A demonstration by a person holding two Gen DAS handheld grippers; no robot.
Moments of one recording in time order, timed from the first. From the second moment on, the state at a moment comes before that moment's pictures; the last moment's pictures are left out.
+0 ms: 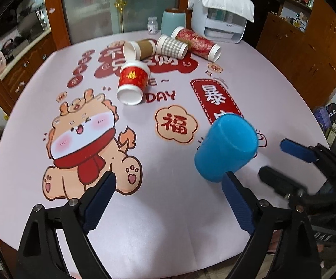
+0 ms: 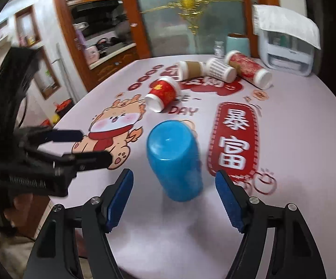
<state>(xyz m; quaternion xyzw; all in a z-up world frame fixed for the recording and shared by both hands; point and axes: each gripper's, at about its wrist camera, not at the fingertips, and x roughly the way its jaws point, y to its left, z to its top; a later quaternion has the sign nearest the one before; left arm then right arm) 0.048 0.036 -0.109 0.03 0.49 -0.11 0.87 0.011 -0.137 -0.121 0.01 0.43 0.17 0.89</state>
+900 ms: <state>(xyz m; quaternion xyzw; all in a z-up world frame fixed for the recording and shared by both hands) 0.011 0.012 -0.016 0.02 0.41 -0.04 0.91 -0.042 -0.172 0.039 0.03 0.41 0.06 0.91</state>
